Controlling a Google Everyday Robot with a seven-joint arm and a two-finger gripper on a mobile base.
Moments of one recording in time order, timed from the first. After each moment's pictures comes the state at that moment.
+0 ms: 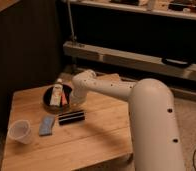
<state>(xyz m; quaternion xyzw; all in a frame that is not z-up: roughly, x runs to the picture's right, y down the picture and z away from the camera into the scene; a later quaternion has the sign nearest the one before) -0.146 0.104 0.902 -0.15 -0.34 -0.55 0.75</state>
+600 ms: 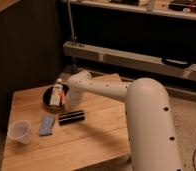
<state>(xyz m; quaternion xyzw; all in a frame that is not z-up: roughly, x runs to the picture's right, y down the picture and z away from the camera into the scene) -0.175 0.125 0.882 -0.15 -0.37 -0.59 0.71</state>
